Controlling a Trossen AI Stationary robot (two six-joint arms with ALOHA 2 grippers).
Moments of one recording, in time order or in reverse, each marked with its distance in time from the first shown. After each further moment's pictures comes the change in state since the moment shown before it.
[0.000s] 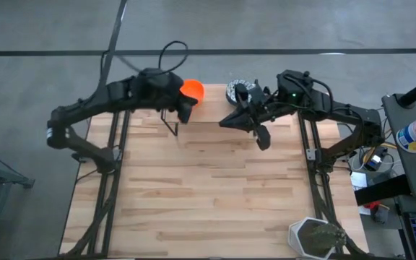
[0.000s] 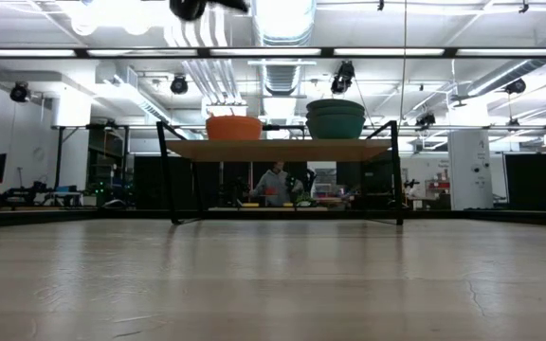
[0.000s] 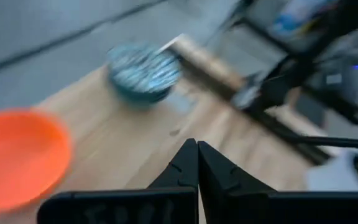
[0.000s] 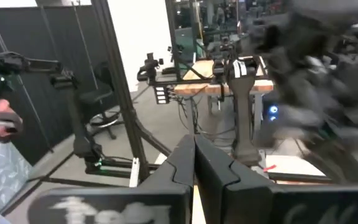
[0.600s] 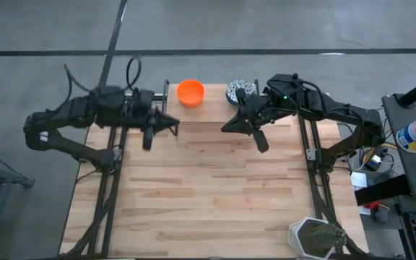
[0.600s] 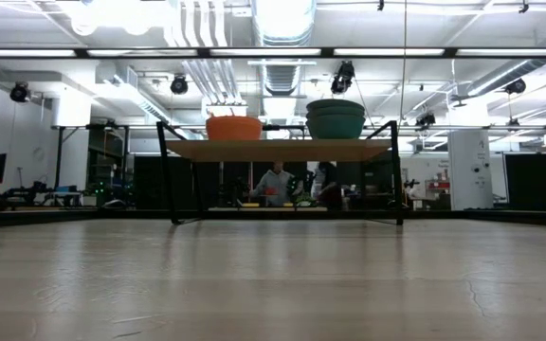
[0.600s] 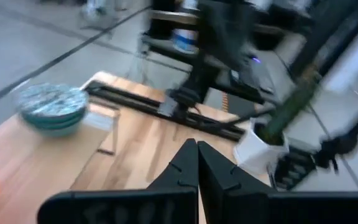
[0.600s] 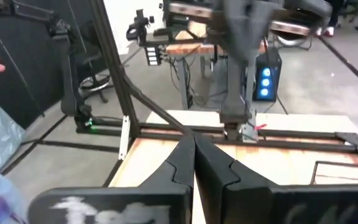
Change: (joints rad) left arm -0.234 -0.275 -0.137 0.101 0.027 0.116; right arm -0.014 -0.007 -0.023 -0.173 0.003 -0.084
